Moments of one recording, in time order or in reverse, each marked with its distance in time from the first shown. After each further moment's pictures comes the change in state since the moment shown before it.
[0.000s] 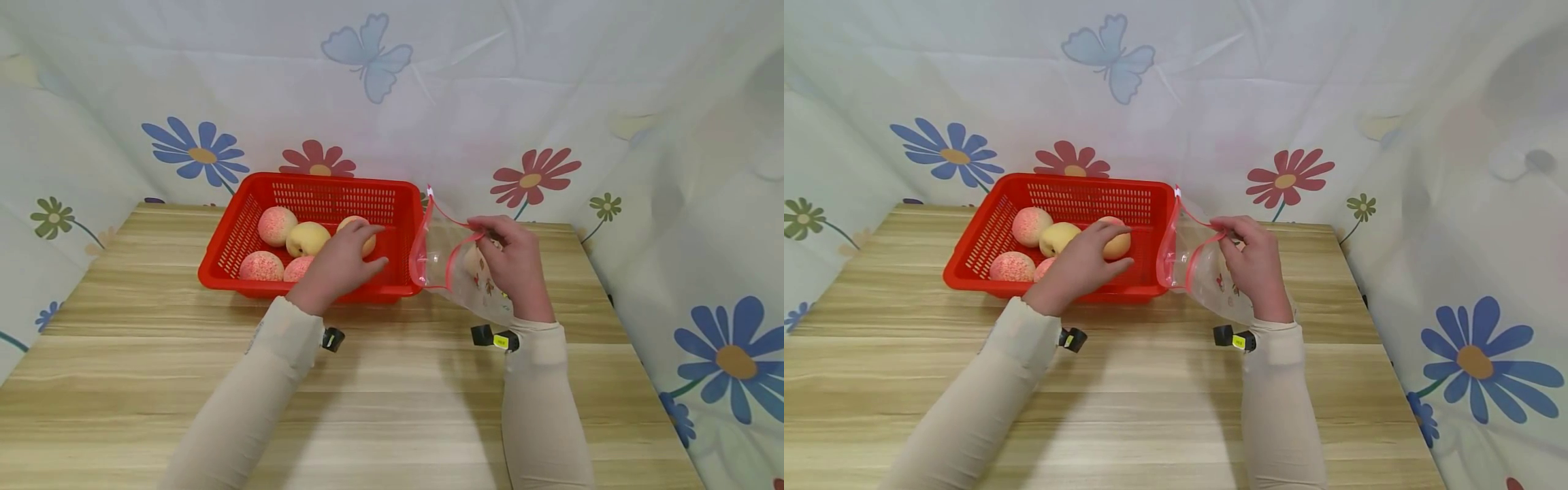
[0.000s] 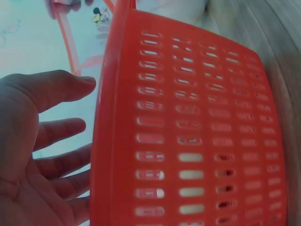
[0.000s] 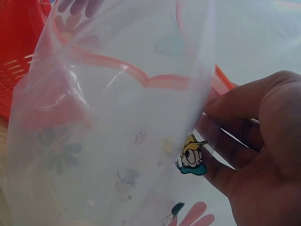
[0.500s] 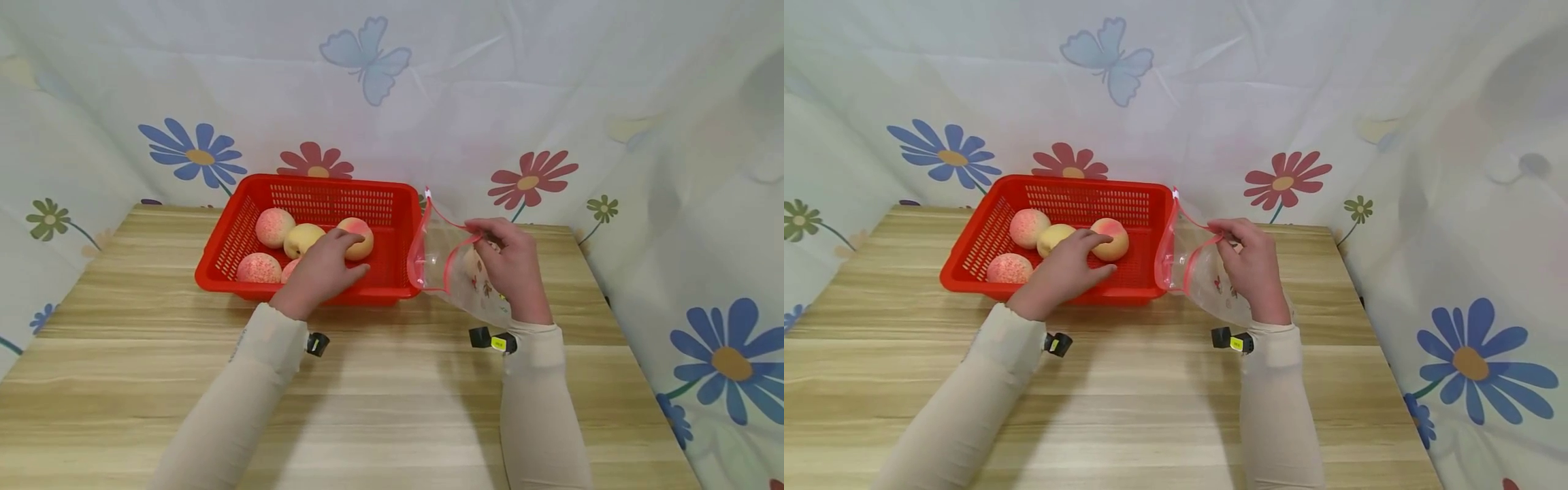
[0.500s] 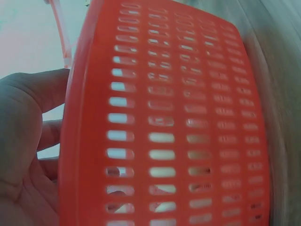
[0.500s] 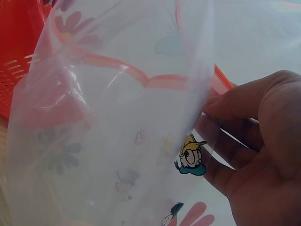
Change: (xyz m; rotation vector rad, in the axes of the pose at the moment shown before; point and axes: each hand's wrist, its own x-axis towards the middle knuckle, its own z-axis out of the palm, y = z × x) left_hand -0.007 -0.023 -0.001 0.010 -0.030 -0.056; right_hand -0.001 0.000 -0.001 -0.014 -0.004 0.006
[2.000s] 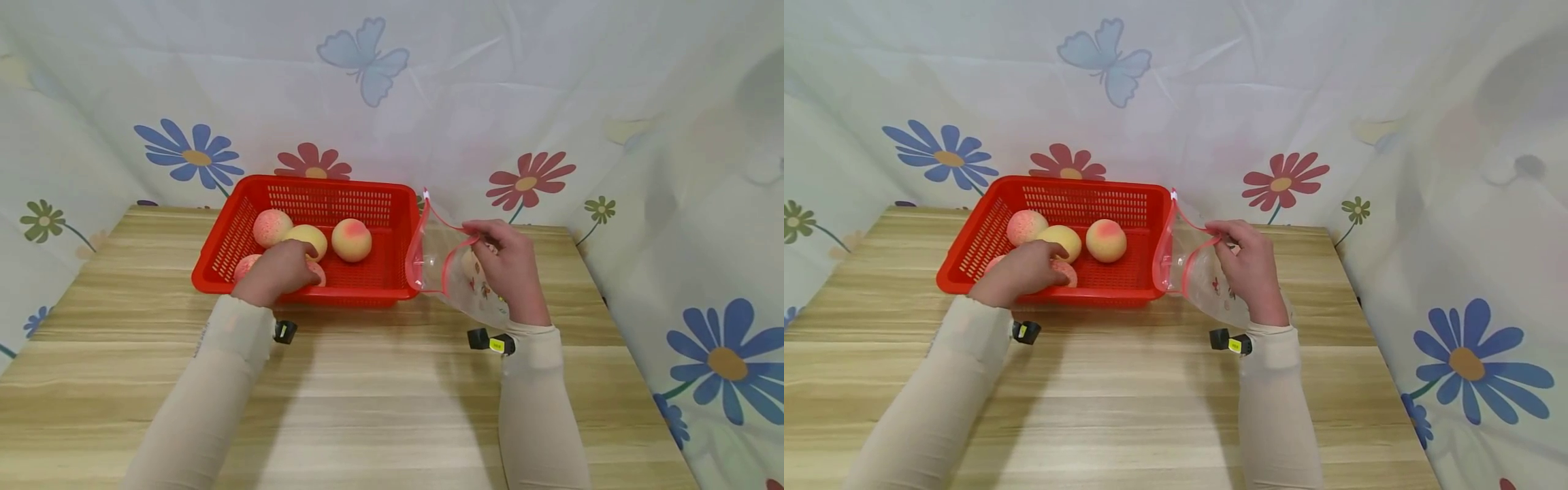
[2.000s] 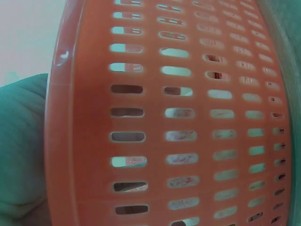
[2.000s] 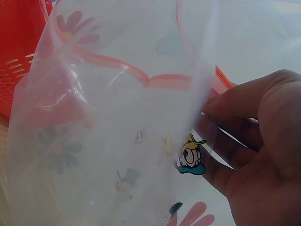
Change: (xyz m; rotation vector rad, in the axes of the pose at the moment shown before) left_hand -0.006 -0.046 -0.027 -0.053 -0.146 -0.231; right_hand 0.000 0.001 0.001 -0.030 -0.004 -0.004
